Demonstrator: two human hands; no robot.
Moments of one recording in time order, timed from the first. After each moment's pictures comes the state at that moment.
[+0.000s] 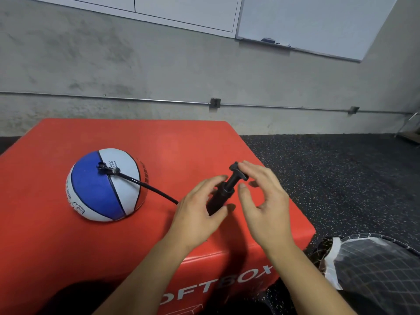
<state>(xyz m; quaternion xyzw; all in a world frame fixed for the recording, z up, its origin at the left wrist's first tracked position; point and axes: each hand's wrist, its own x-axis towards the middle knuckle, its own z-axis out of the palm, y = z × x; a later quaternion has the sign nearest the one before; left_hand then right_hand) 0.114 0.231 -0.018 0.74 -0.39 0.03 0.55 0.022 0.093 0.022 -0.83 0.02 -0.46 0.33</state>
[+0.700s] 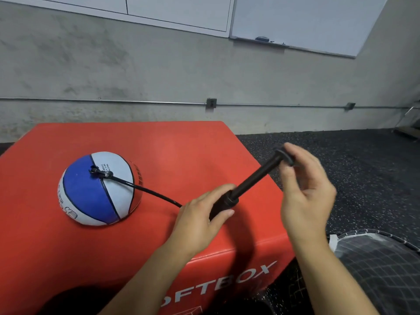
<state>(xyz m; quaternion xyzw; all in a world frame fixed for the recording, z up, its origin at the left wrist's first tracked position) 0.108 0.222 -0.024 0.78 -0.43 0.02 0.45 -0.003 0.059 0.056 -0.71 0.08 -0.57 0.40</state>
